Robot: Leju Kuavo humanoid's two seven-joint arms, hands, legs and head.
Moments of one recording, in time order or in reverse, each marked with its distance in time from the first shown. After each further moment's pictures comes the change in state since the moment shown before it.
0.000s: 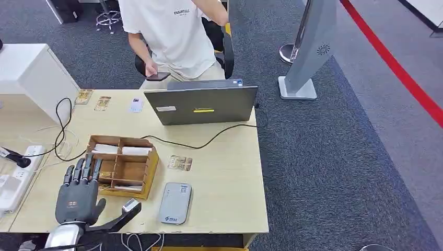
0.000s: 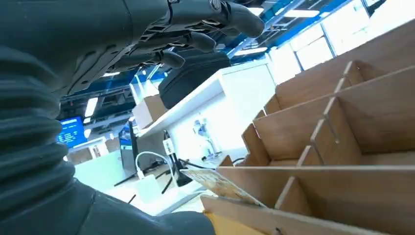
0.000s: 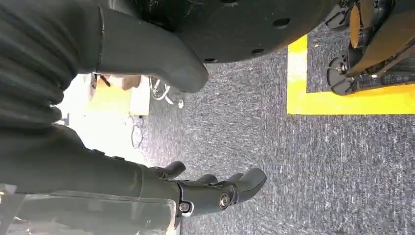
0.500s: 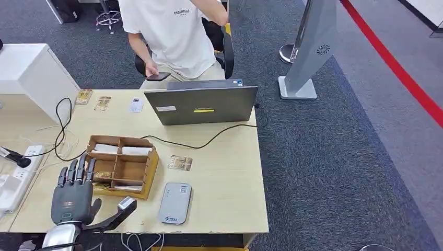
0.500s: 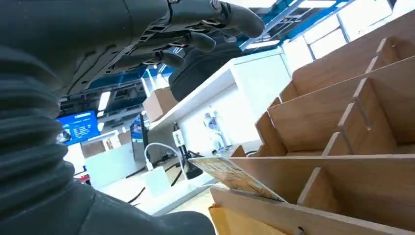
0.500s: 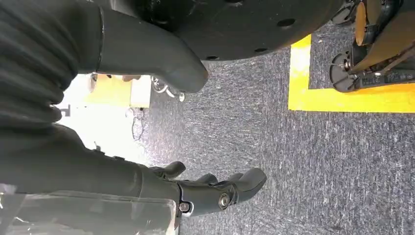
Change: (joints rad) left arm -0.011 -0.015 0.047 0.051 0.002 0.020 0.002; right arm -0.001 0.000 0.027 0.003 0.010 0.002 0.006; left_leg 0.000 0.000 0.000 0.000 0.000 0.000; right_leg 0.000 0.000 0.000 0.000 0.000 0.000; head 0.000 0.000
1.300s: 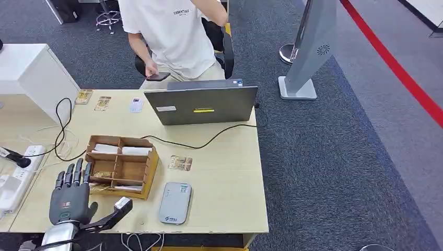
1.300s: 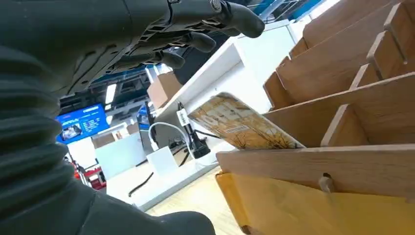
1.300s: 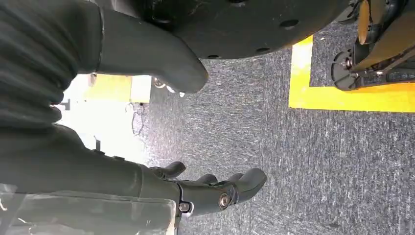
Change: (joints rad) left arm -0.019 -0.014 0.047 0.087 0.011 0.000 -0.020; right arm 0.000 0.000 0.023 0.002 -0.001 0.001 -0.001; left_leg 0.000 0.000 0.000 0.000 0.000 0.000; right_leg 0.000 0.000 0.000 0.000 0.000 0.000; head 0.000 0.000
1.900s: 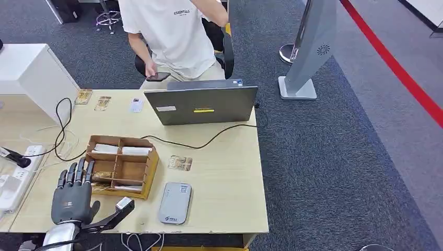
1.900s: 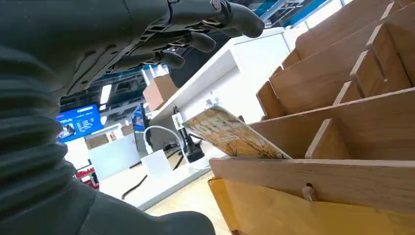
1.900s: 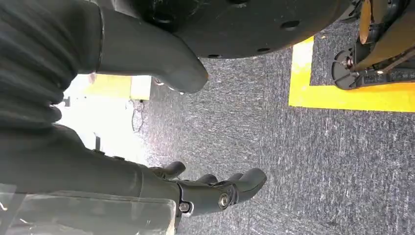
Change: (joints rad) left arm 0.000 -0.010 0.000 0.002 -0.002 0.025 -0.021; right arm -0.002 0.000 0.021 0.002 -0.006 0.000 0.000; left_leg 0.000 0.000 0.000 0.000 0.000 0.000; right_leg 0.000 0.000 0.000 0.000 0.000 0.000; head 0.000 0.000
